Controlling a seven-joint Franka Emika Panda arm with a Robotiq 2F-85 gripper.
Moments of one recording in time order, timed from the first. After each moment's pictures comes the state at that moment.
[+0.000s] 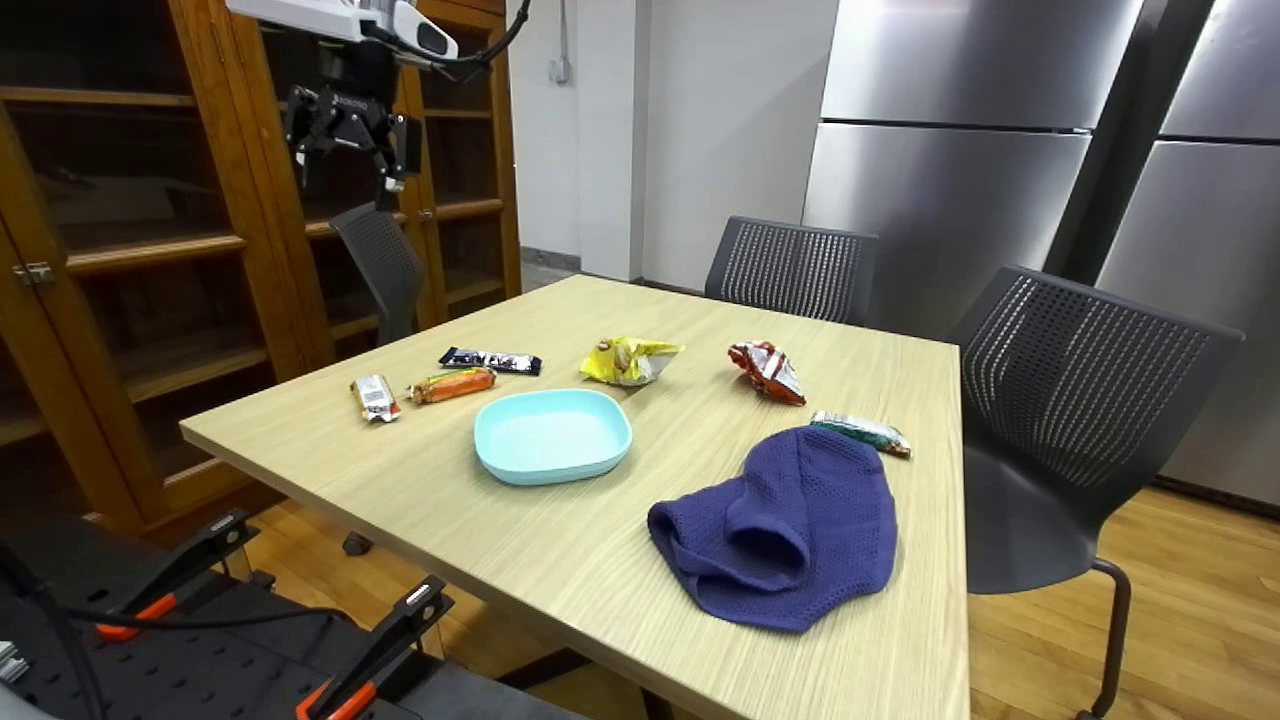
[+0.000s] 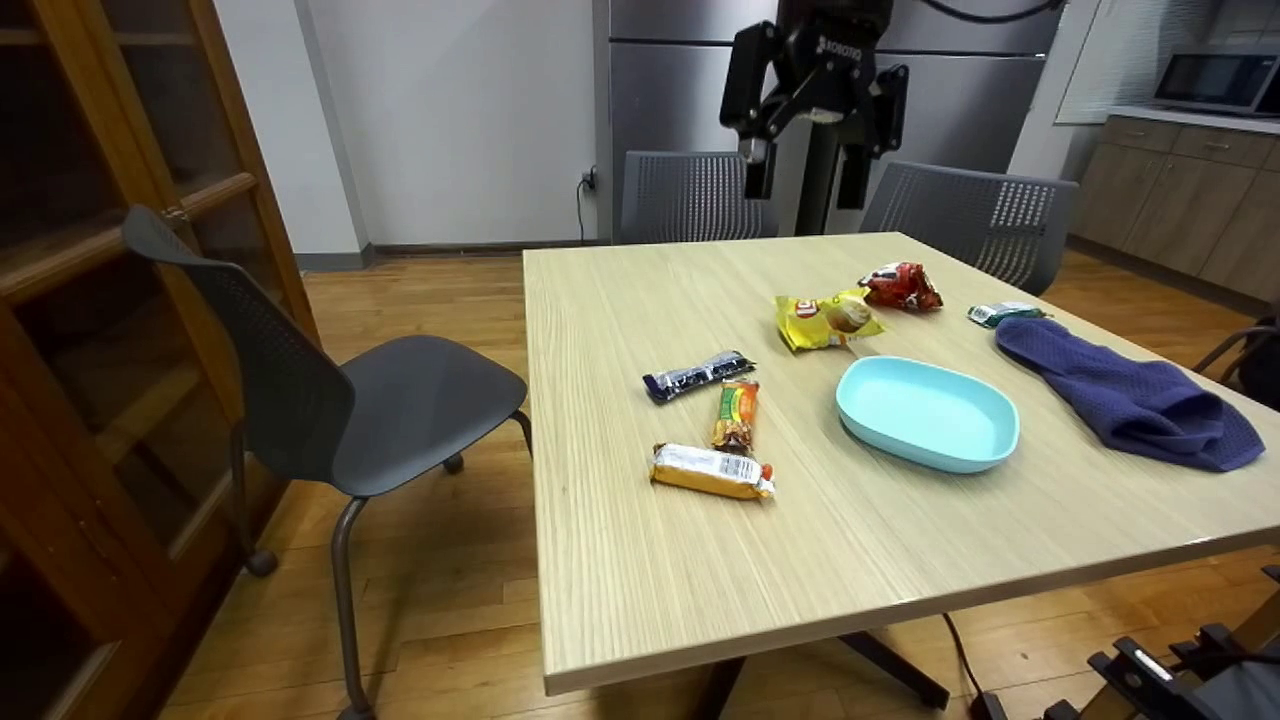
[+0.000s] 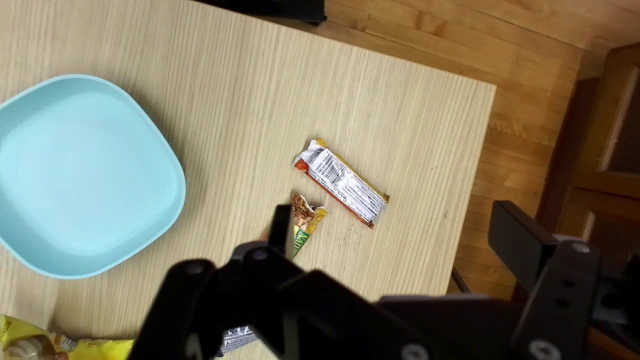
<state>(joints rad) 0.15 0.08 0.11 -2.11 0.19 1.99 0.01</state>
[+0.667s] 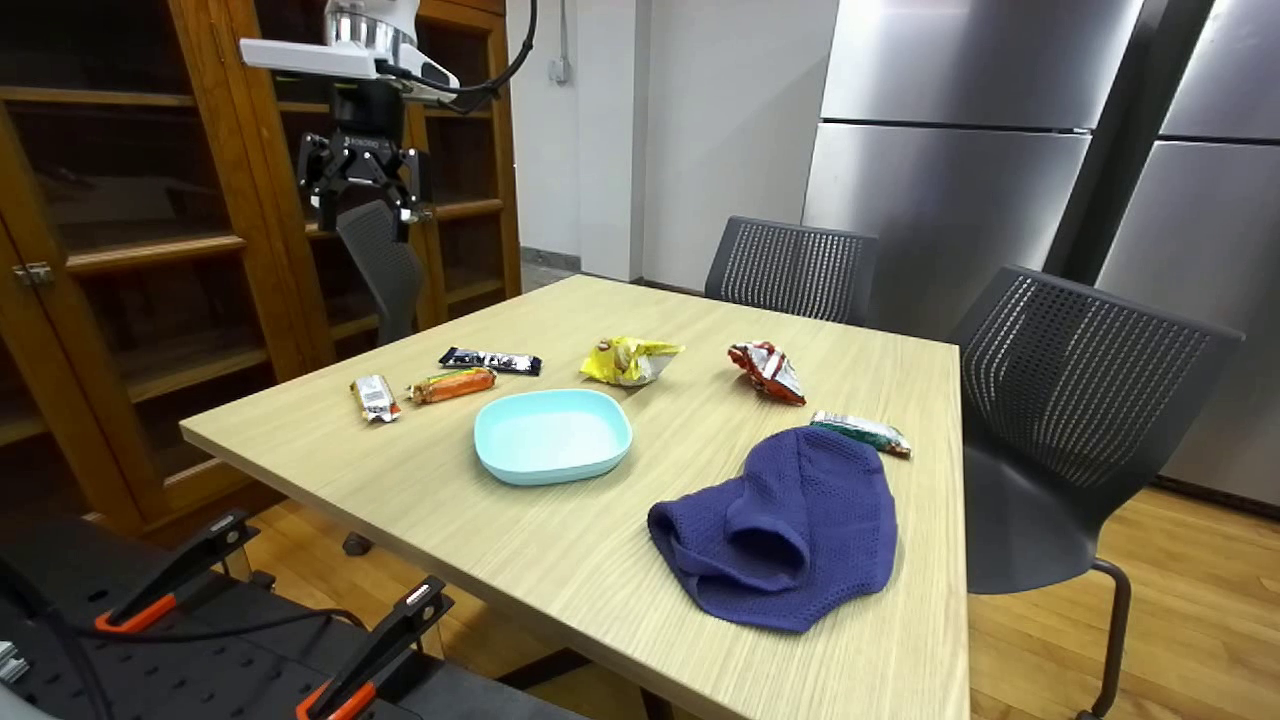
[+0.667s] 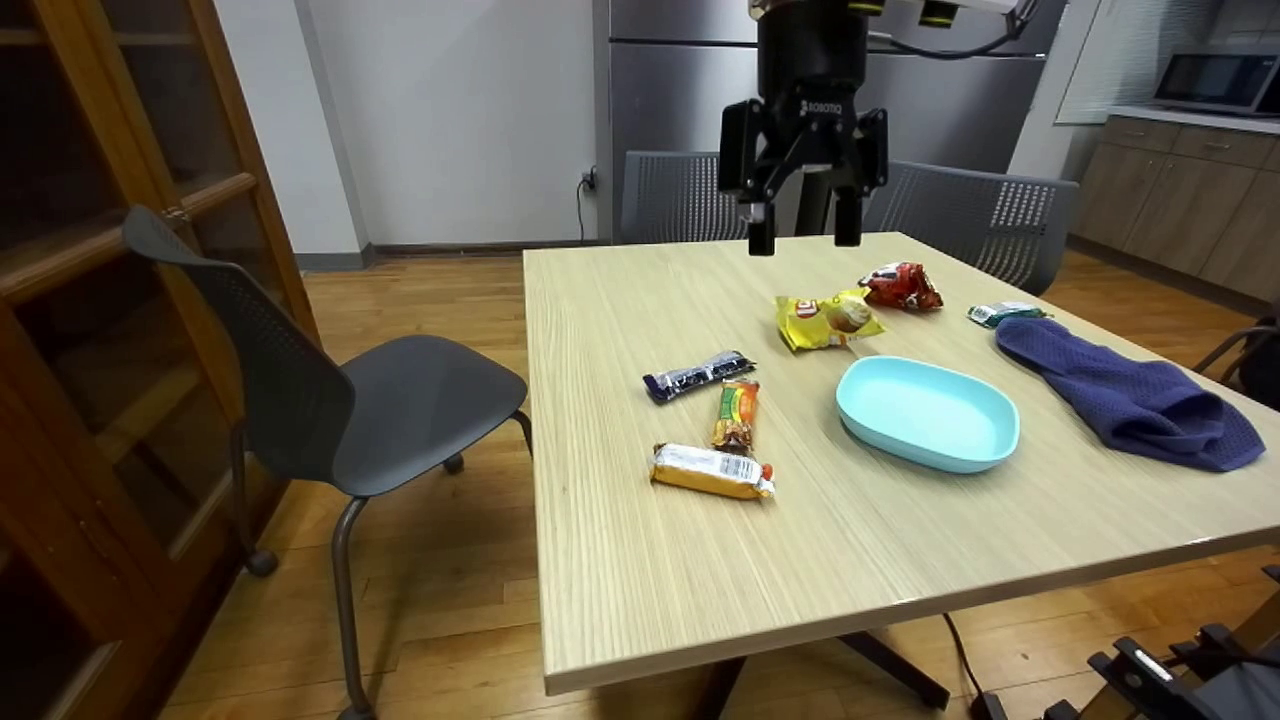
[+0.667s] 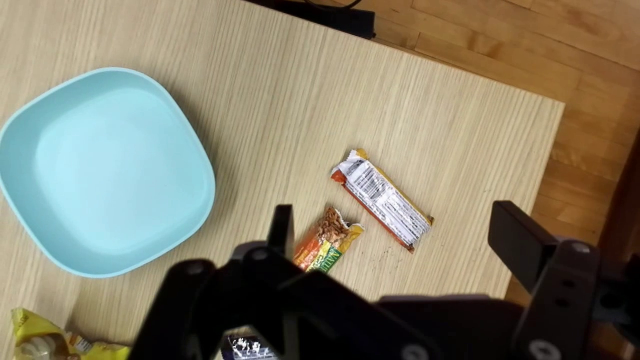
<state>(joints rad) 0.17 0.17 0.12 -2.07 0.07 1.99 0.05</state>
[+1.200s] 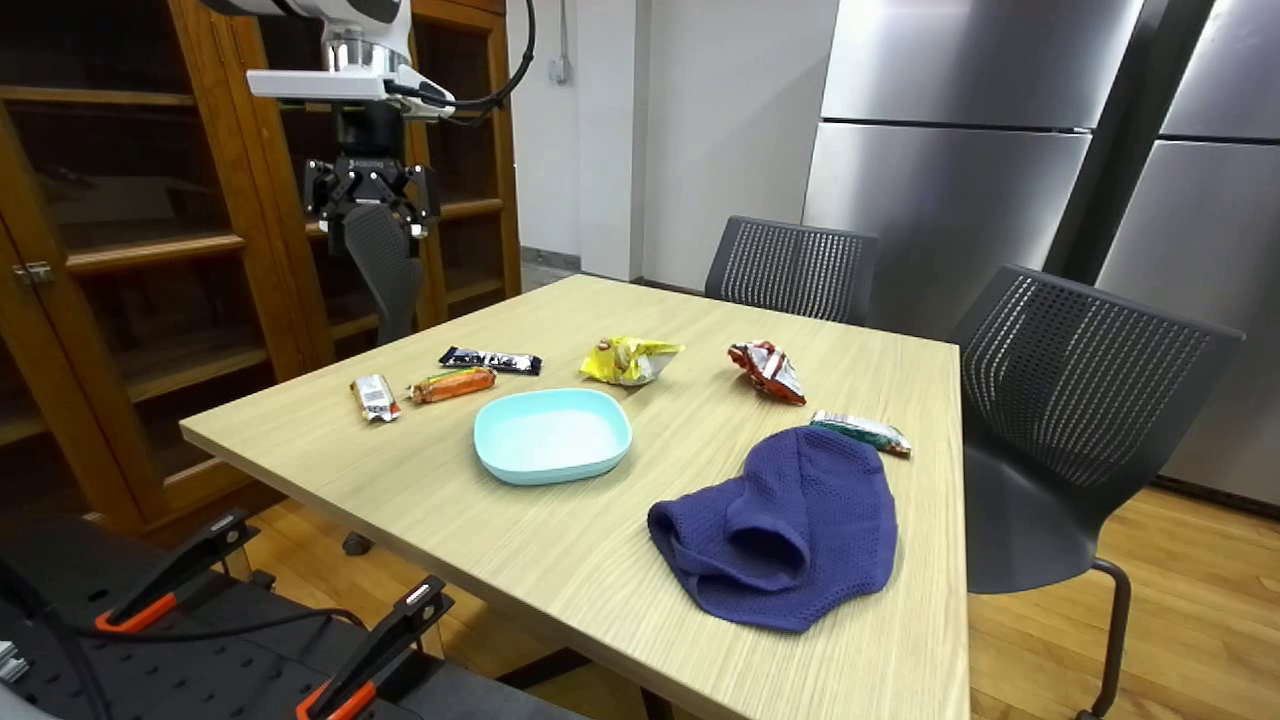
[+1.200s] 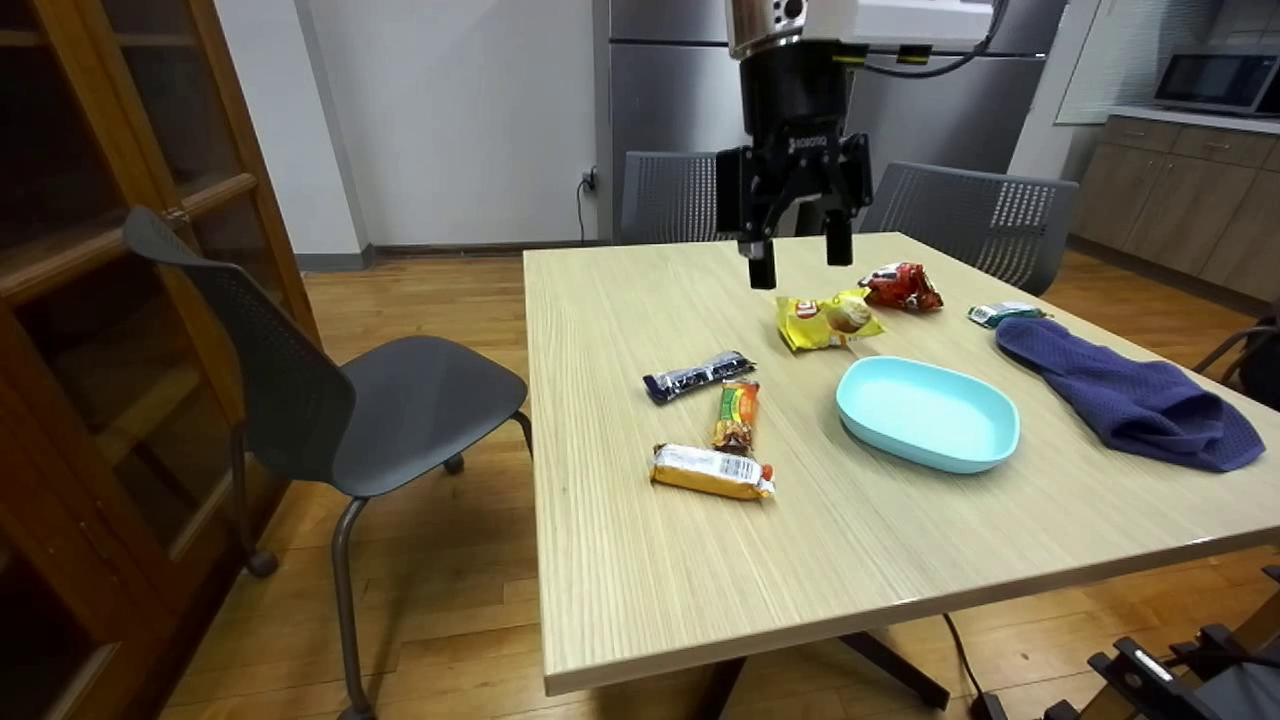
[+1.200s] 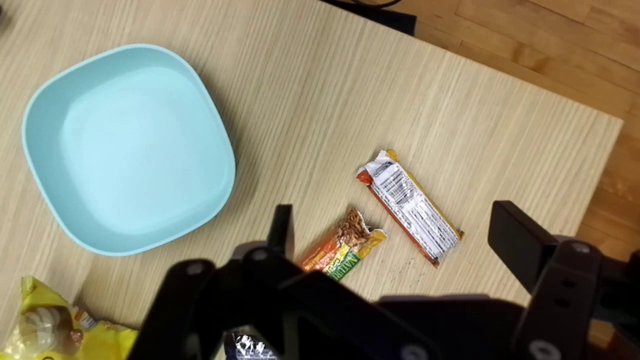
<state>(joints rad) 0.19 0.24 0.12 -2.05 -0.05 2.01 0.05</state>
